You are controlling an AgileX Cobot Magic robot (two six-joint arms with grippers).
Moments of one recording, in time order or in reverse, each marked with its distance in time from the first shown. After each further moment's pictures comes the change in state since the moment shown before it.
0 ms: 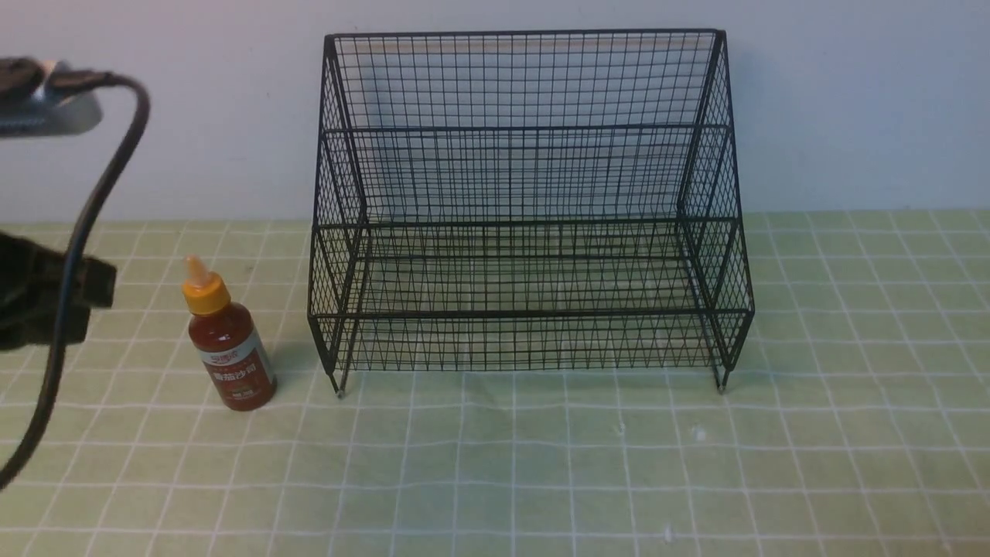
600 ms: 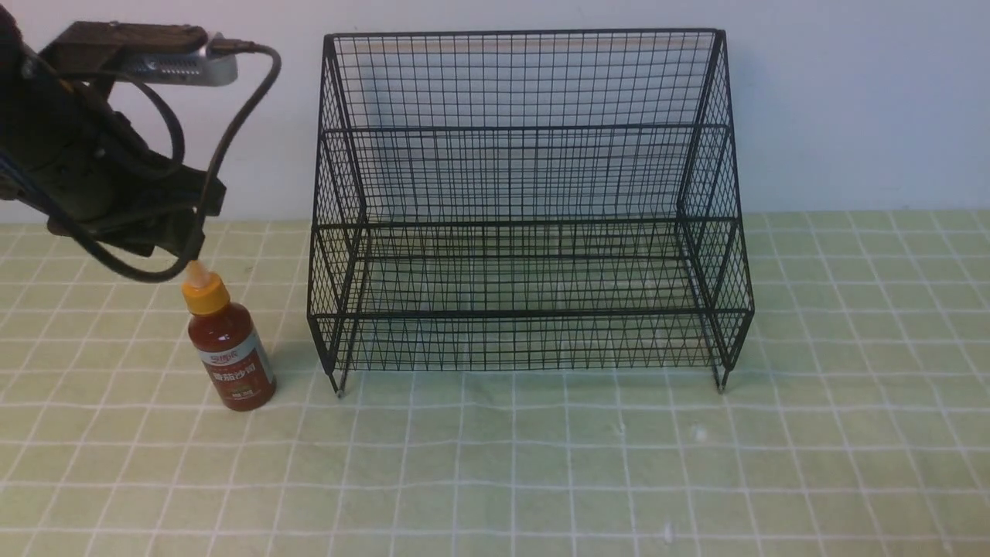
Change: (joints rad) right arm 0.000 0.000 0.000 0.000 0.000 0.000; left arm 0.000 0.432 -0.227 0.022 -0.123 0.123
